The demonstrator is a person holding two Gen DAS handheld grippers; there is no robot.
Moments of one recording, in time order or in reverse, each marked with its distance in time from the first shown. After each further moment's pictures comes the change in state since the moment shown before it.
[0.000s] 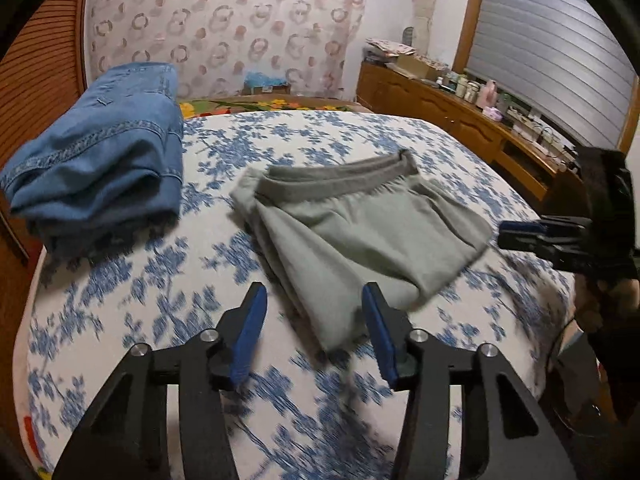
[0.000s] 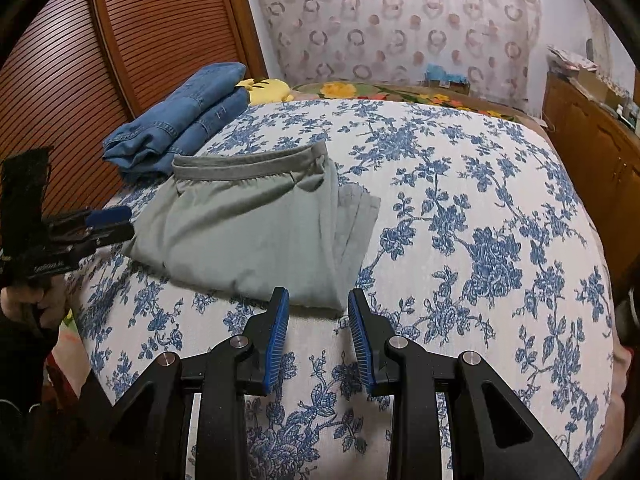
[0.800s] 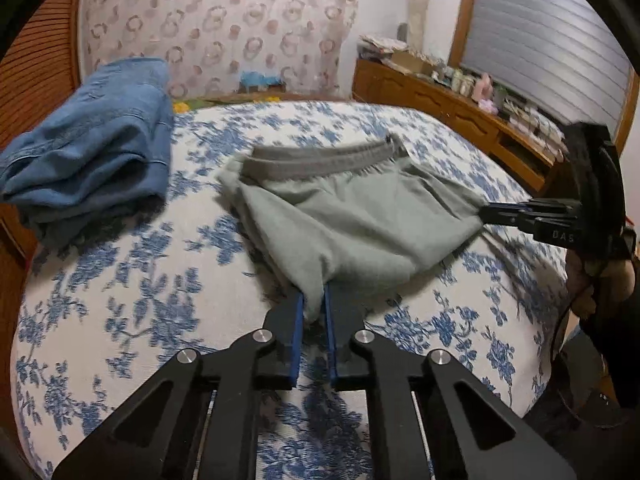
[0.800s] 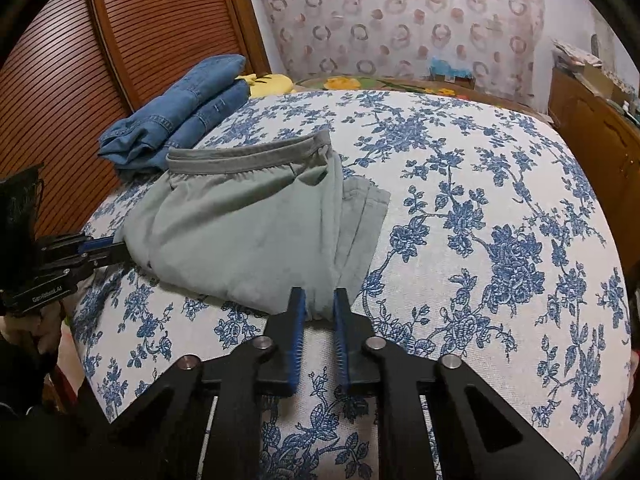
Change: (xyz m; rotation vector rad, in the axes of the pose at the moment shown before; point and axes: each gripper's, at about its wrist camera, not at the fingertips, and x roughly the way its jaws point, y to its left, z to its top) left arm 0.004 -0.003 -0.011 0.010 -0.001 0.001; right arm 0.016 -0.001 0.003 0.012 -0.040 -0.029
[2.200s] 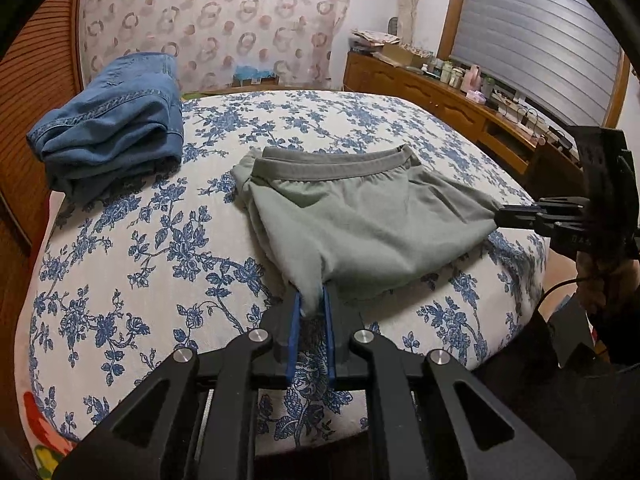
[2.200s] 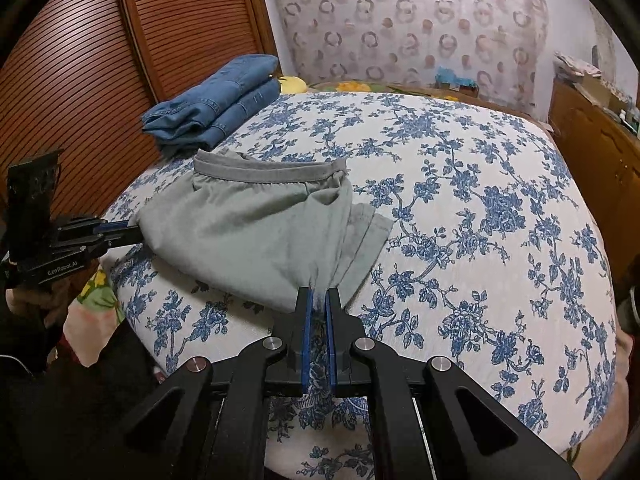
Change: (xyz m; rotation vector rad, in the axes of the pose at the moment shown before) left arm -0.043 -0.012 -0.037 0.022 0.033 -0.019; right arm -0.063 0.032 -0.040 -0.037 0.035 0.047
